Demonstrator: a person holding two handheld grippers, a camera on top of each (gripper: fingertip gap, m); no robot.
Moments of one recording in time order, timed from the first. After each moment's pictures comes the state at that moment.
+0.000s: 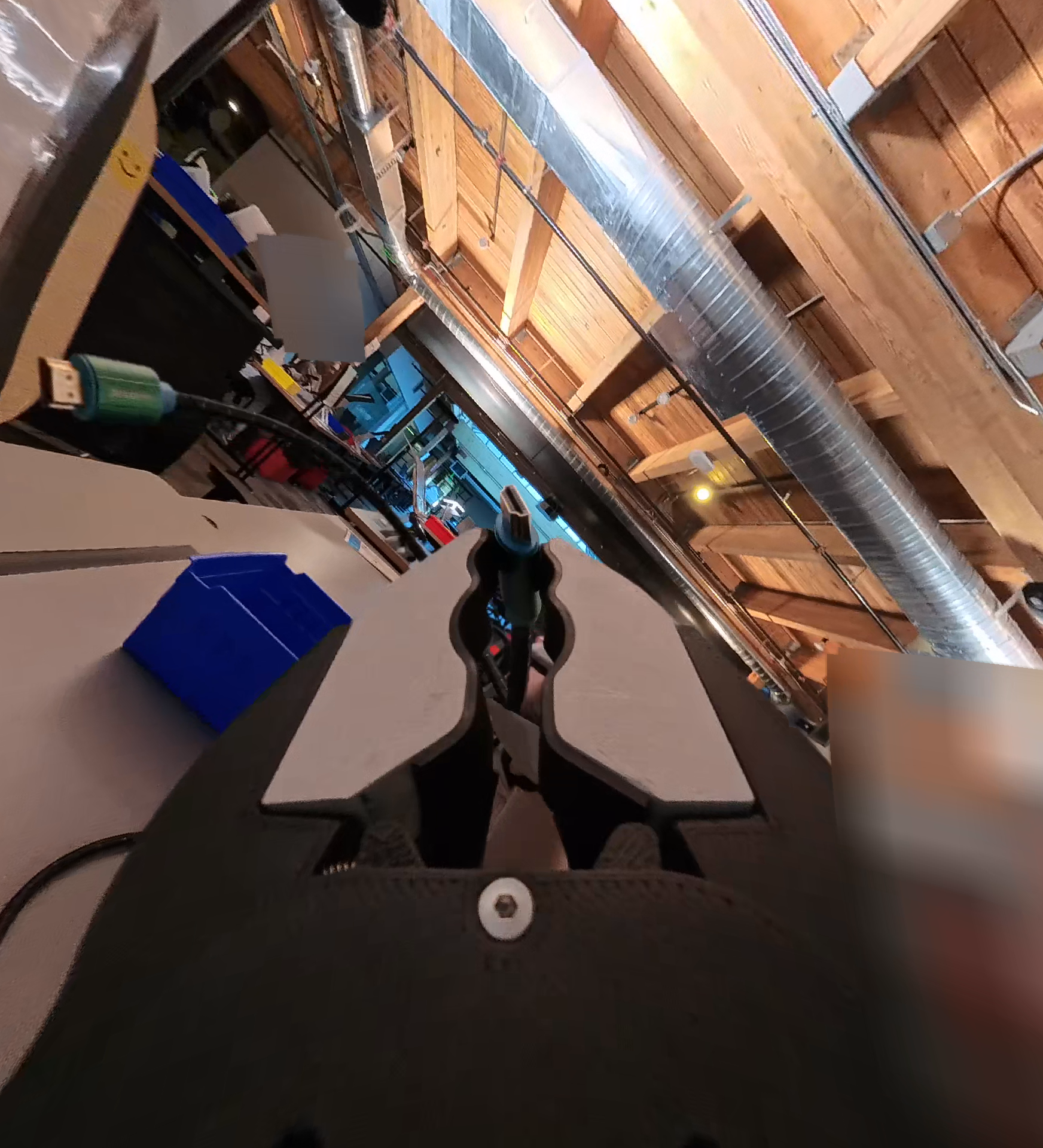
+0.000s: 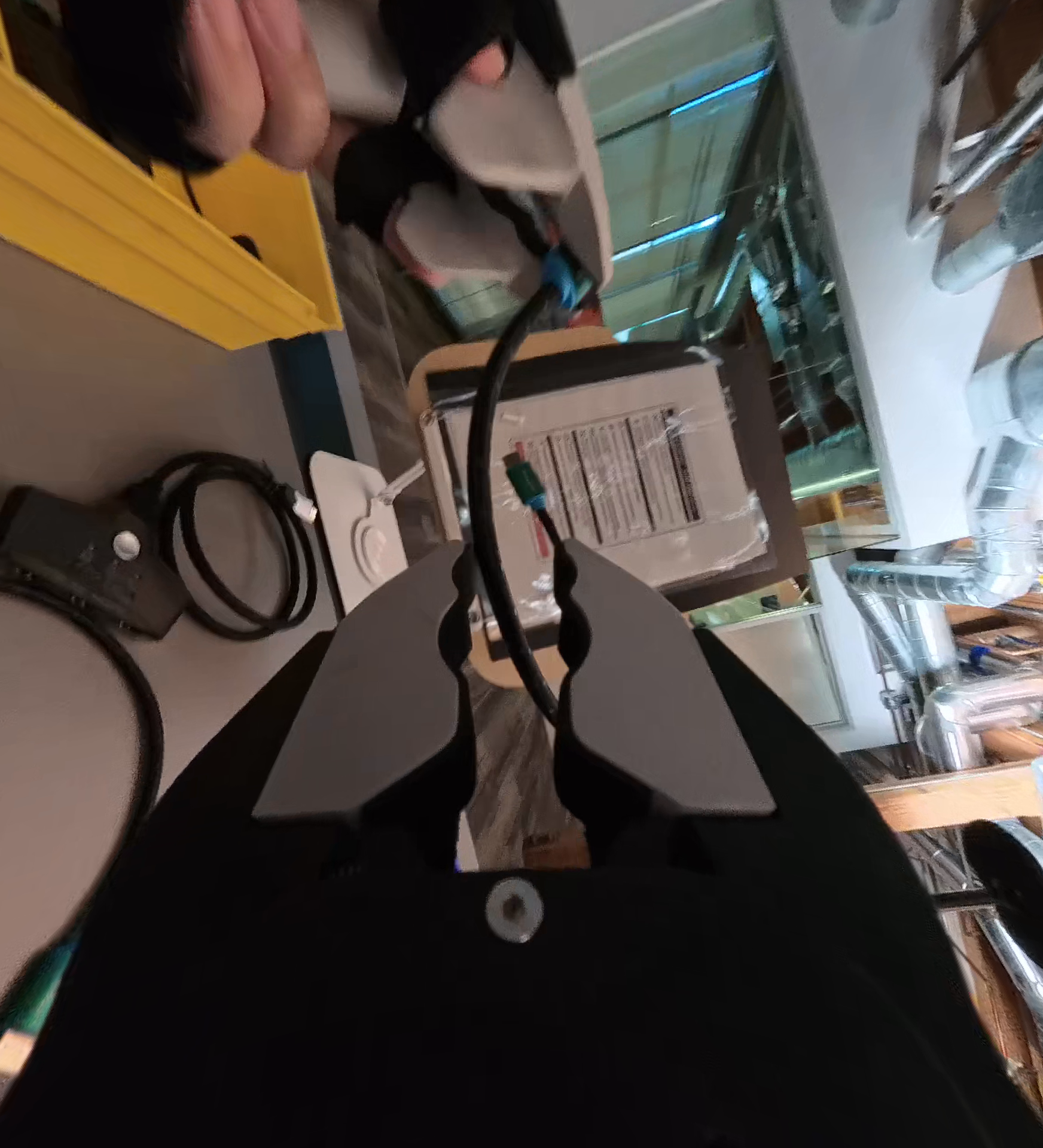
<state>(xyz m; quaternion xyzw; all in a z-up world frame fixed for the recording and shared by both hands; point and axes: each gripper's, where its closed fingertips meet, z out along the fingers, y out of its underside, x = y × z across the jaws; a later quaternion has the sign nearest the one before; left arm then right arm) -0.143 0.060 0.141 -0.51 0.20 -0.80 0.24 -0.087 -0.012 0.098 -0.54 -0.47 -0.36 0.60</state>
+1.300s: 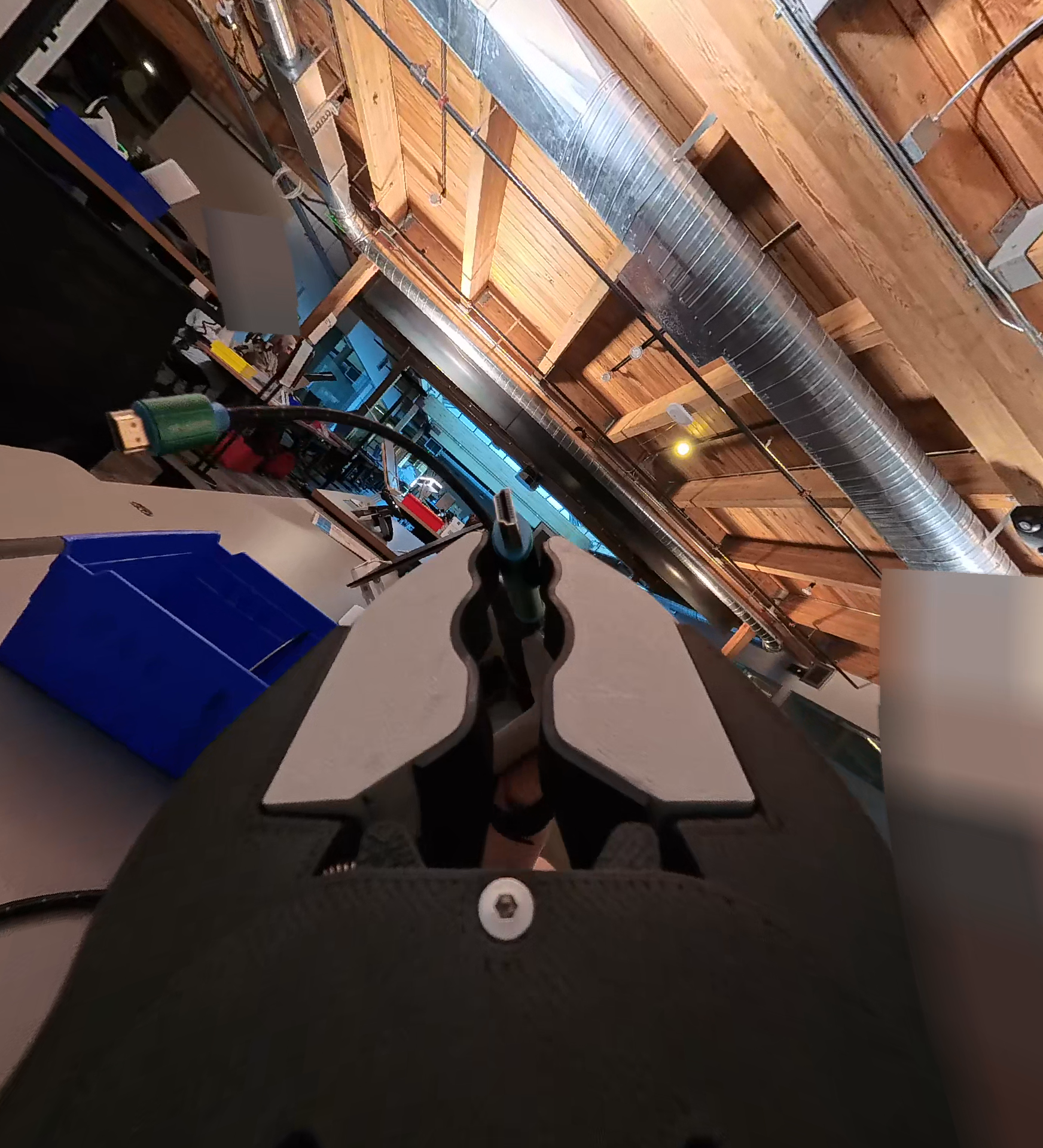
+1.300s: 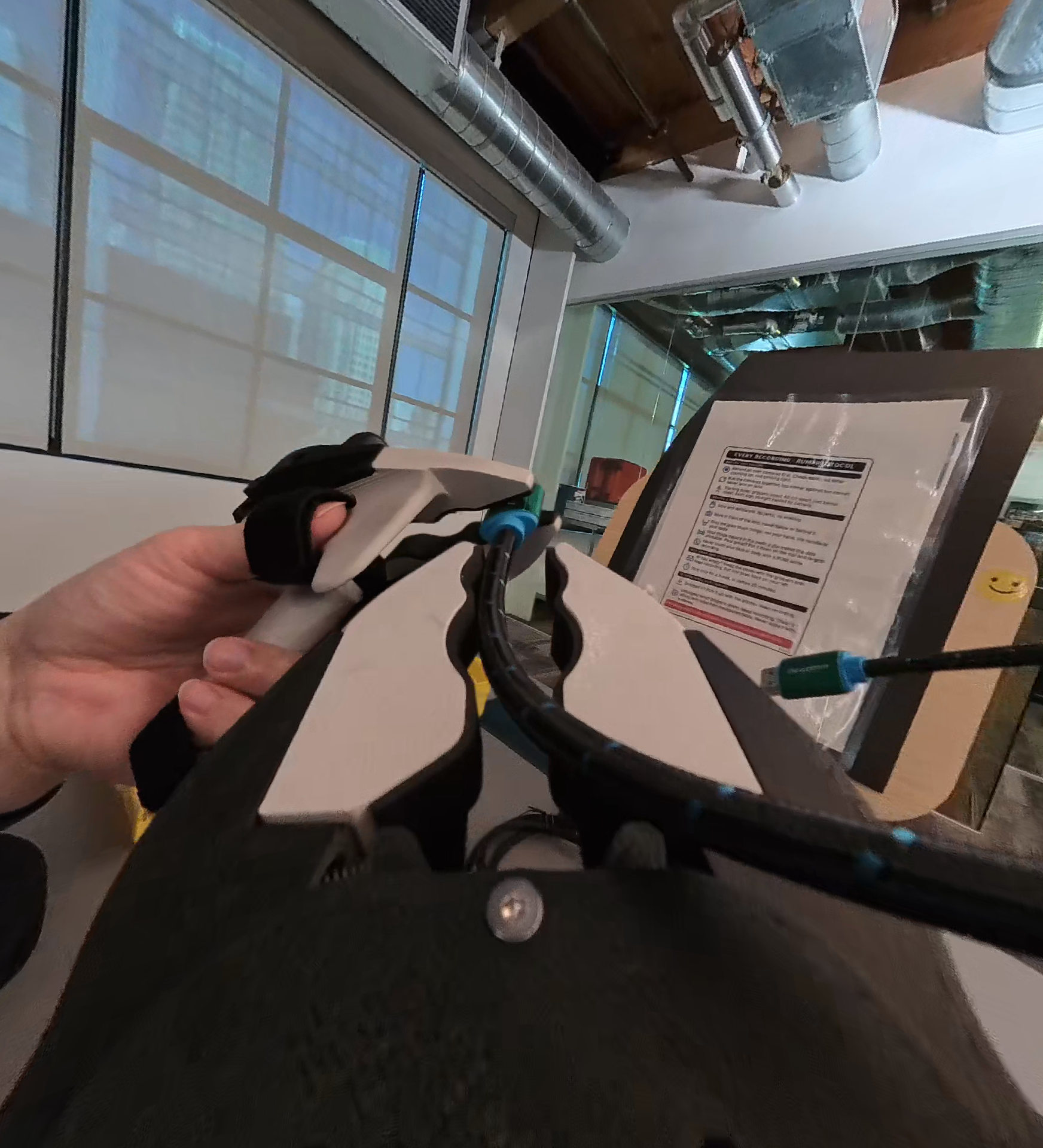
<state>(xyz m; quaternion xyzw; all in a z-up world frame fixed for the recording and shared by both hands) -0.086 -0.006 0.134 -0.48 0.25 -0.80 0.25 -0.089 -0.013 0.120 -0.51 -0.19 0.11 0.83</state>
